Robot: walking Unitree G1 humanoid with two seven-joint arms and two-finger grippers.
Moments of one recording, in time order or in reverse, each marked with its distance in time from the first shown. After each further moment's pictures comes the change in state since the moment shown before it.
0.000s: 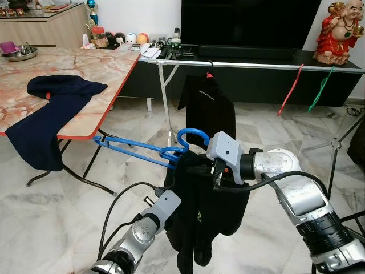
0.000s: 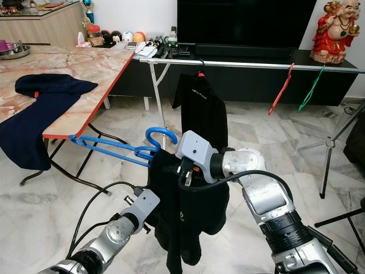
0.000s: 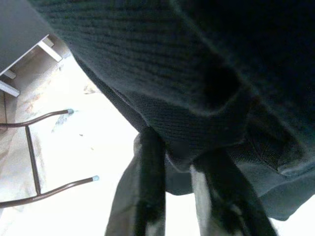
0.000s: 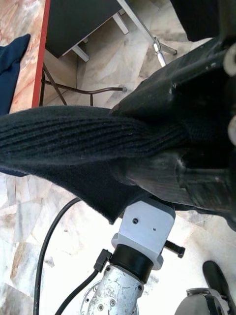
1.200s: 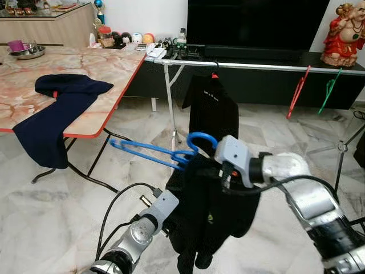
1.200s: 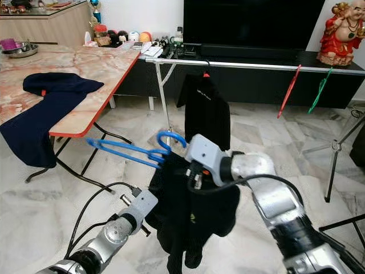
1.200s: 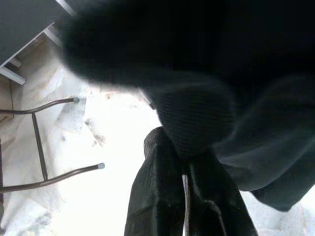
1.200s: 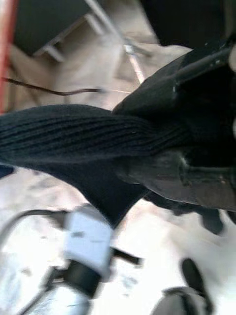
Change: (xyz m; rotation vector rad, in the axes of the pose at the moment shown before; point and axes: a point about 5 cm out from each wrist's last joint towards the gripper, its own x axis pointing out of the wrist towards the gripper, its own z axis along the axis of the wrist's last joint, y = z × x) left arm -0.003 0.005 -0.008 0.009 0.034 0.004; right arm -0.023 0.003 -0.036 0.045 0.127 -0.057
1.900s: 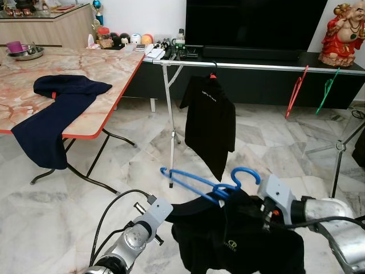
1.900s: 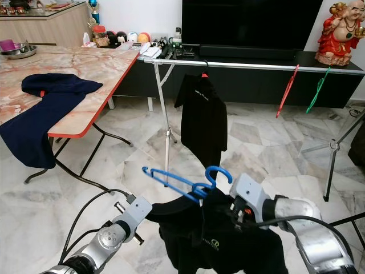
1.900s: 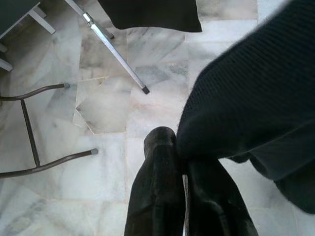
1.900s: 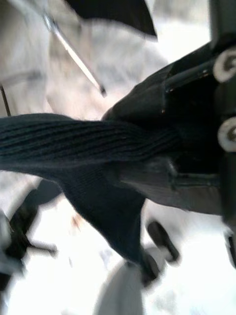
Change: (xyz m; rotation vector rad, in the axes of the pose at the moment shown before) left arm -0.006 -0.002 -0.018 -0.005 0.058 -0.036; right arm -0.060 0.040 -0.089 0.261 0.083 0.046
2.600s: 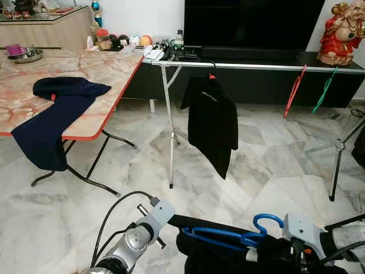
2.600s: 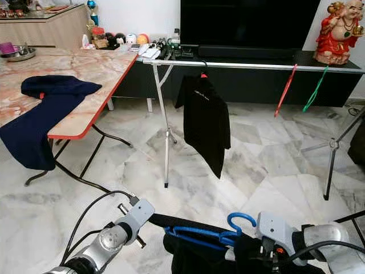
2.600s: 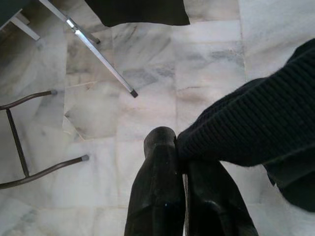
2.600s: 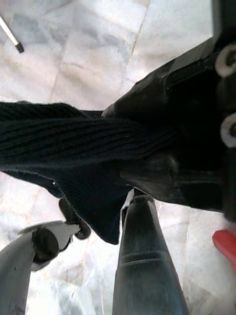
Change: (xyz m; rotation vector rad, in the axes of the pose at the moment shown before) left arm 0.000 -0.006 0.001 0.011 -0.007 -0.051; right arm -0.029 0.001 -0.056 -0.026 0.341 0.055
